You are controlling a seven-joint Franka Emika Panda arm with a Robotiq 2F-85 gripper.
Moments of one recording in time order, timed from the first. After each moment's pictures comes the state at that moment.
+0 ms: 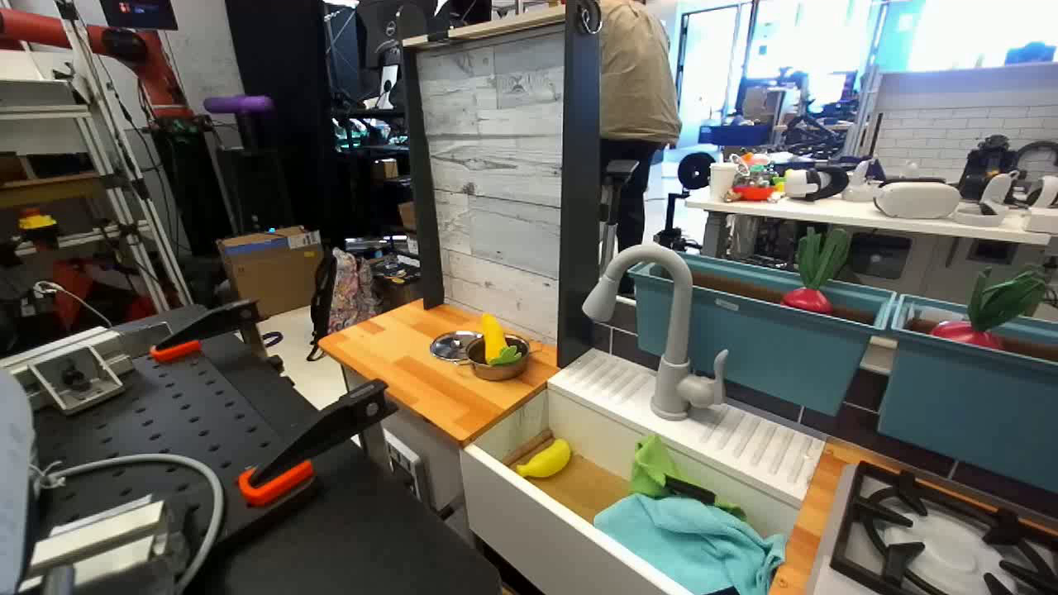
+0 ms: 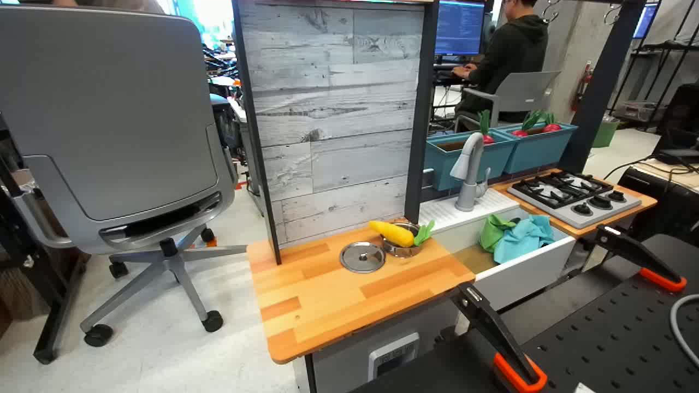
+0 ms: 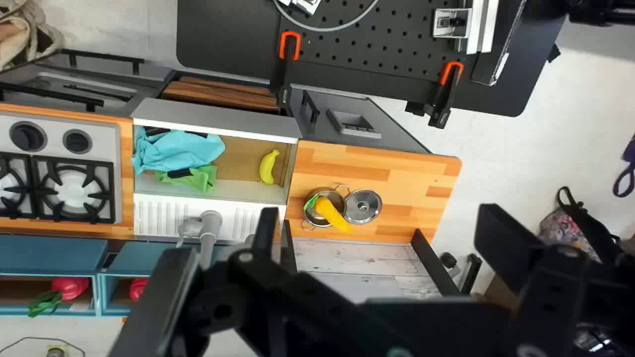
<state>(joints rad) -0.03 -0.83 -0.37 -2.44 -0.09 1.71 -0.52</state>
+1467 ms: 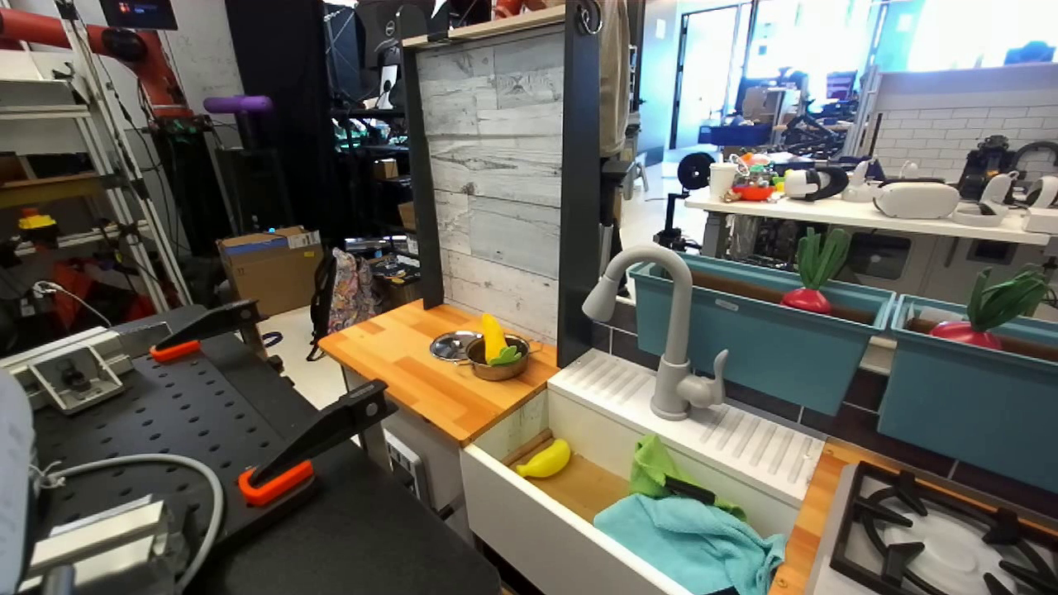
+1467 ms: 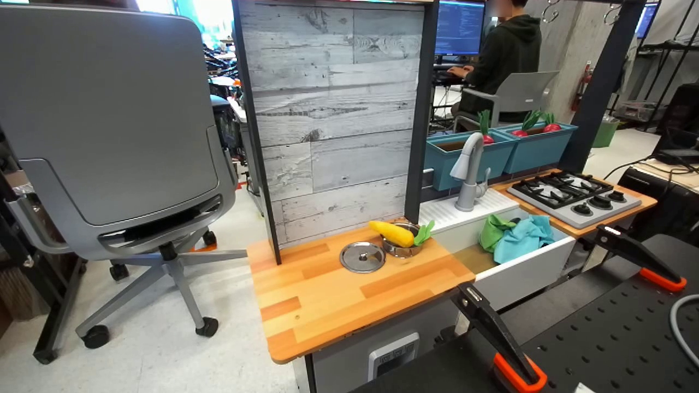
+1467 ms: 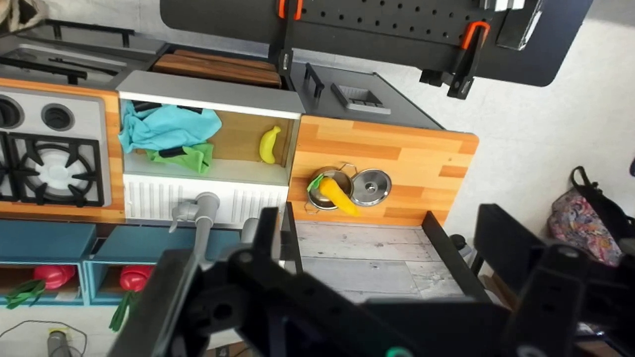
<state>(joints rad) -0.02 -0.75 -0.37 -2.56 -0.04 1.95 -0.51</state>
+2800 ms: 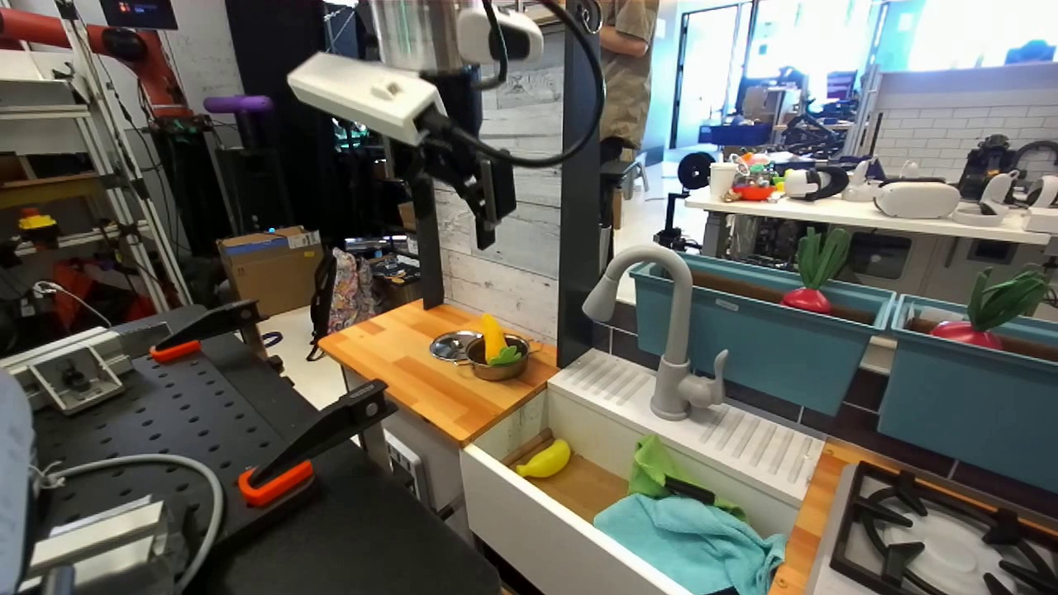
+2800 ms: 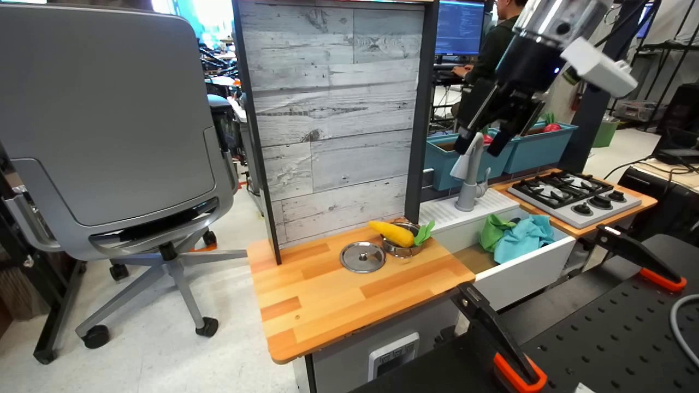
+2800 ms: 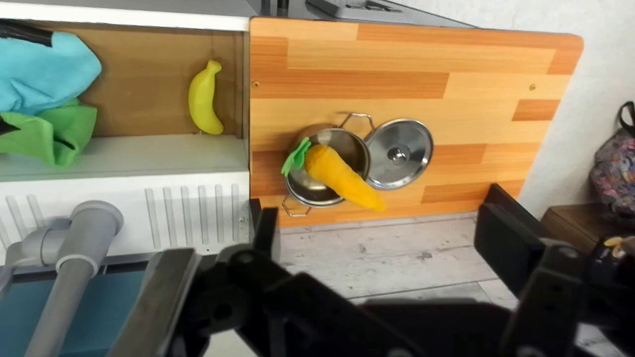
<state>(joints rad) 0.28 0.28 -0.33 -2.38 0.86 2.69 -0.94</state>
